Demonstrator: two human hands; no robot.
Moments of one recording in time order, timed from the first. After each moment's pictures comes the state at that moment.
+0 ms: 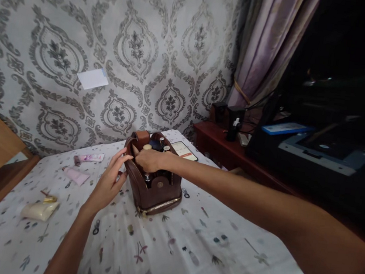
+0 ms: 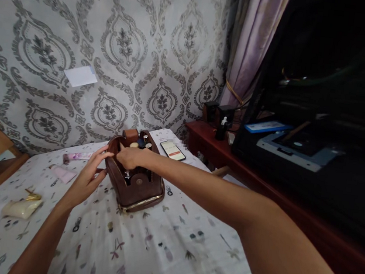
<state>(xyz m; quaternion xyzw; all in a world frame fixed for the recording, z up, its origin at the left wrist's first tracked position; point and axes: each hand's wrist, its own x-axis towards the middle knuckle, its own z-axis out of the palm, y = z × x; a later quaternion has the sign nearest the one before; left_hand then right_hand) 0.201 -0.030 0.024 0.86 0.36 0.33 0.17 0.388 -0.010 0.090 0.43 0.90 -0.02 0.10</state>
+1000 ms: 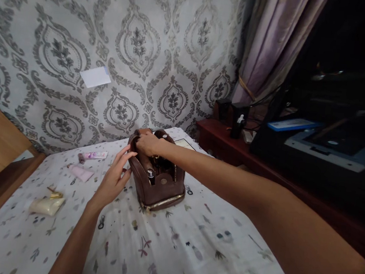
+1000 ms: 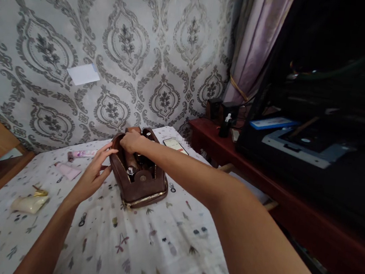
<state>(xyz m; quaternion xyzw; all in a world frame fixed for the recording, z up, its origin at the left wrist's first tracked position) 0.203 -0.031 0.025 0.86 0.34 0.34 0.18 0.386 0.055 0.068 0.45 0.88 0.11 0.07</state>
